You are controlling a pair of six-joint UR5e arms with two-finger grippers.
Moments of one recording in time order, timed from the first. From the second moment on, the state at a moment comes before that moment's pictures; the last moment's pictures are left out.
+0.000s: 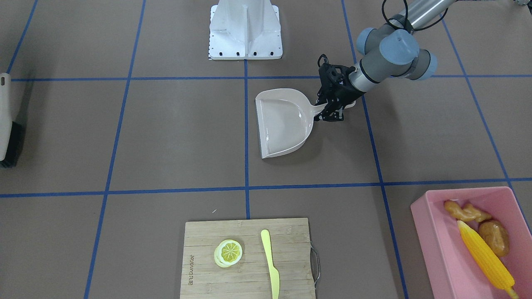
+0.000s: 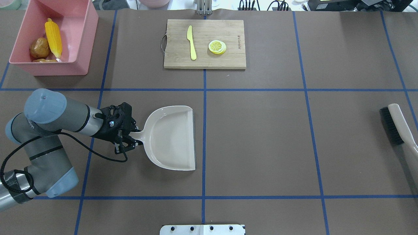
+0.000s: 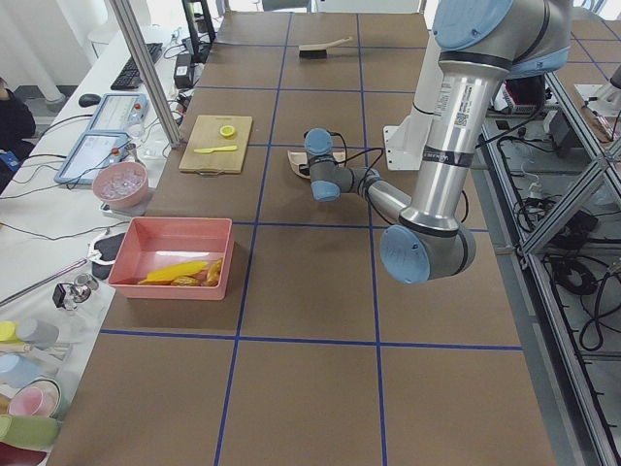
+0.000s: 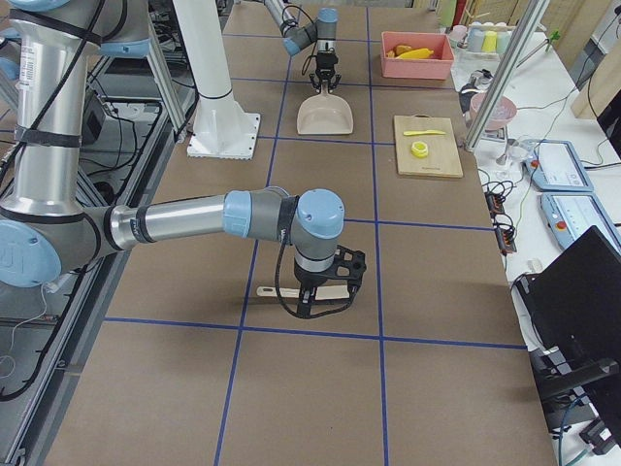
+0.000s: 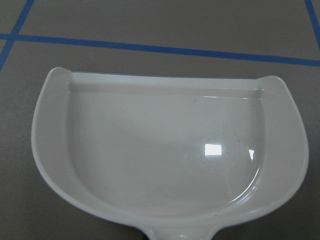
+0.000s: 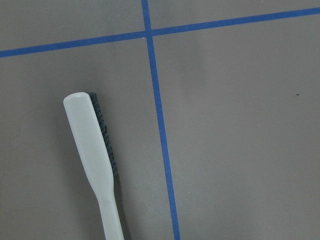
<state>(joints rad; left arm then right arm) -0.60 -1.84 -1.67 -2.43 -2.12 0.13 1.60 -1.75 1.94 -1.86 2.31 0.06</state>
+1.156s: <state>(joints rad) -0.60 -1.85 -1.67 -2.43 -2.12 0.14 1.62 -1.75 1.98 -1.86 2.31 0.06</state>
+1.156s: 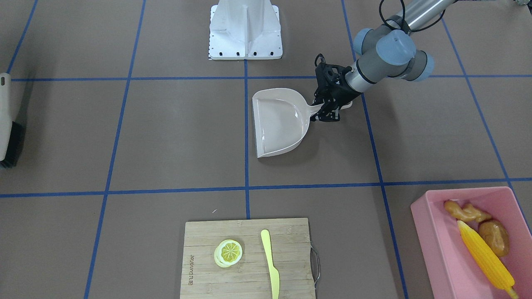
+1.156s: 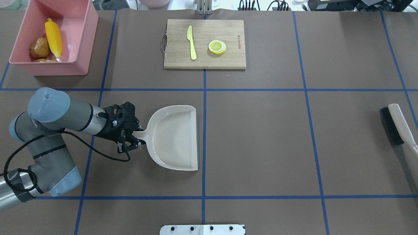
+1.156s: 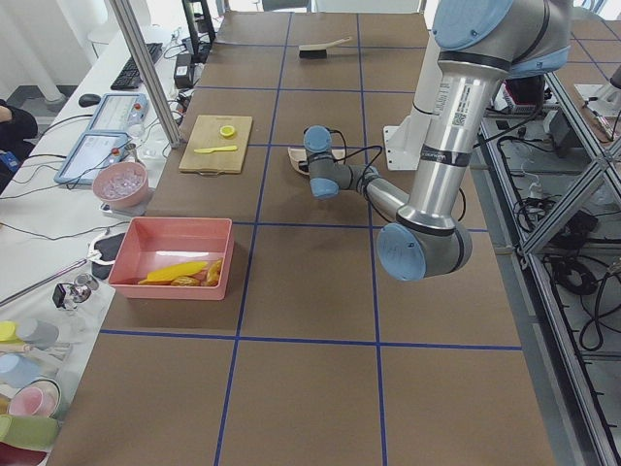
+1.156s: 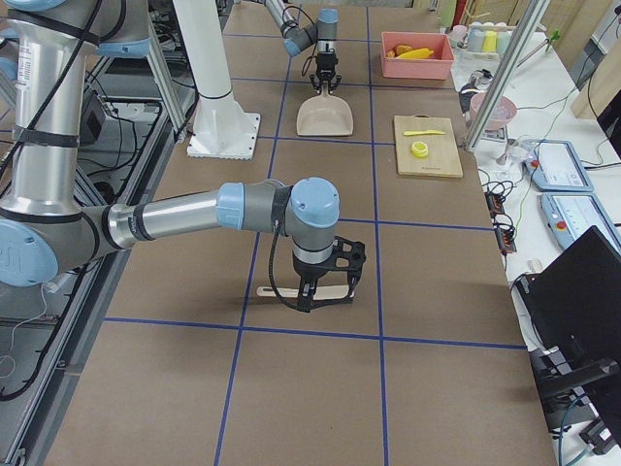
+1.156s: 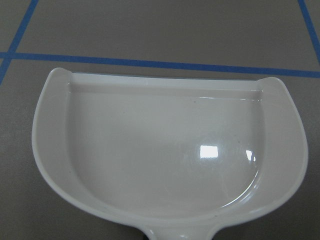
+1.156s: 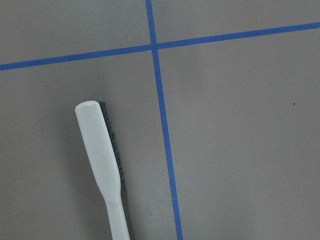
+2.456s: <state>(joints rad) -0.70 -1.75 -1.85 -2.37 -2.11 0.13 1.63 -1.75 2.00 -1.86 2.32 0.06</state>
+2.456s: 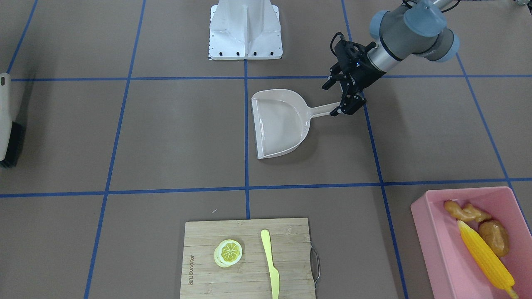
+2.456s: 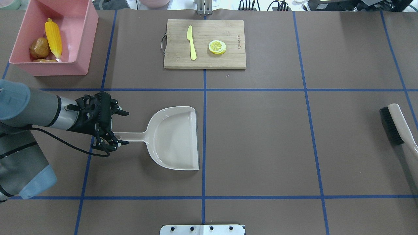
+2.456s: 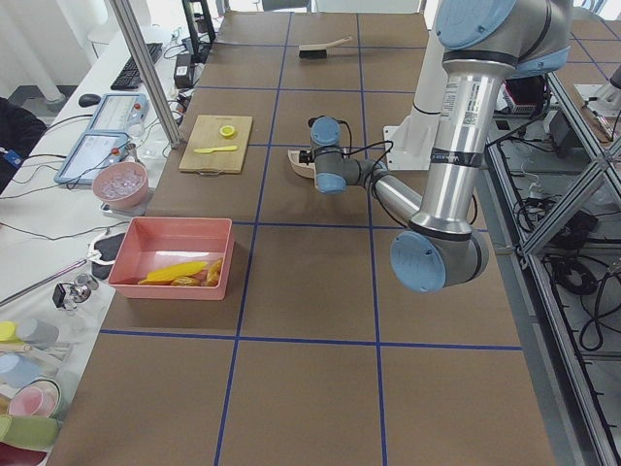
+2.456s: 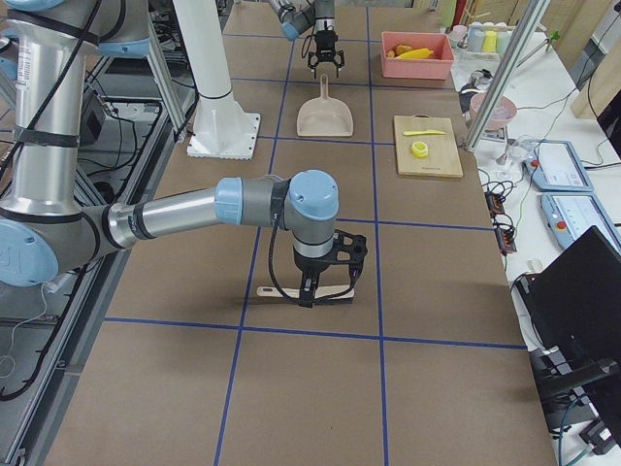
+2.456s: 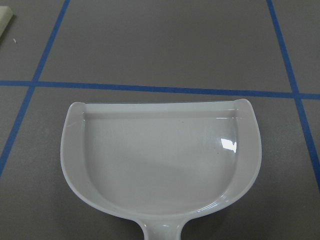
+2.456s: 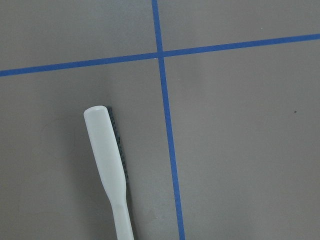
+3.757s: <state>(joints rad) -1.05 -1.66 -1.89 -1.97 -2.19 -0.39 1.63 -1.75 2.00 -1.86 2.31 0.05</state>
